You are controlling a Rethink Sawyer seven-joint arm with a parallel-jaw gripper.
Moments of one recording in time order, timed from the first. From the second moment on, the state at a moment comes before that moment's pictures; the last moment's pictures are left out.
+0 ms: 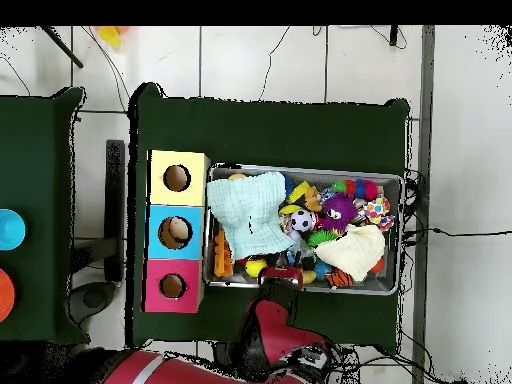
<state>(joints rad) -0.03 -0.32 -0.42 2.07 -0.10 -0.84 1.58</state>
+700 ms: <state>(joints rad) -0.03 -0.19 -0.43 2.04 -0.07 -0.99 1.58</state>
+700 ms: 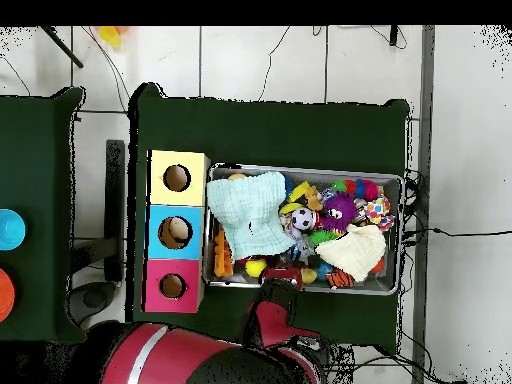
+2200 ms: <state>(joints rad) 0.00 -0.25 -0.45 2.09 -0.07 -0.90 1.58</state>
